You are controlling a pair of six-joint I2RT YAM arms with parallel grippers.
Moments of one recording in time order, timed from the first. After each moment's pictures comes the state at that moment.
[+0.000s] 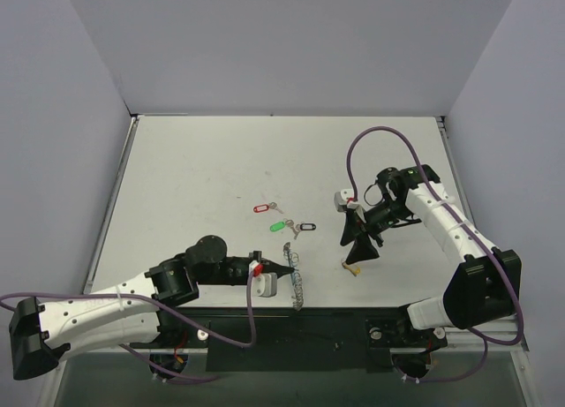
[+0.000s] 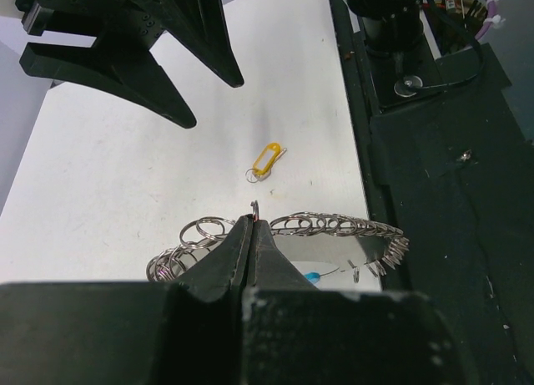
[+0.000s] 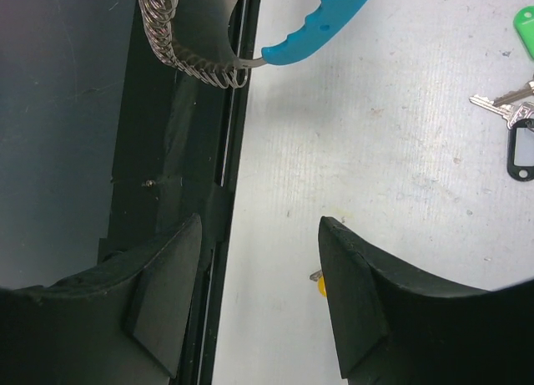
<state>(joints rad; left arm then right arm) -1.13 0.80 0.55 0.07 0.37 0.48 0.25 1.40 1.12 -1.42 -0.97 -1.36</state>
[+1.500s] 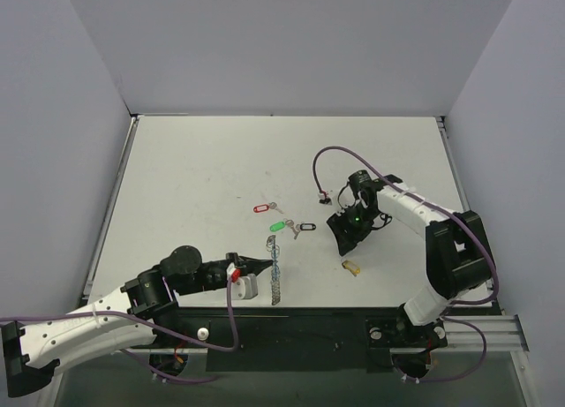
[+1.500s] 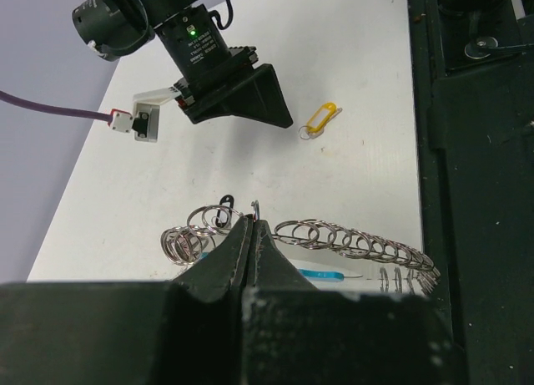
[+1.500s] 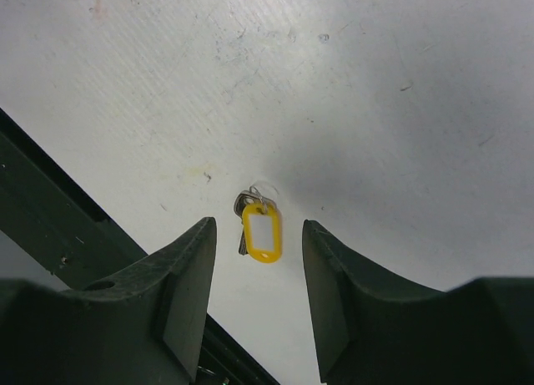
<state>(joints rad) -1.11 0.55 0.47 -0.05 0.22 0.53 0.37 1.59 0.99 -0.86 -0.40 -0.44</state>
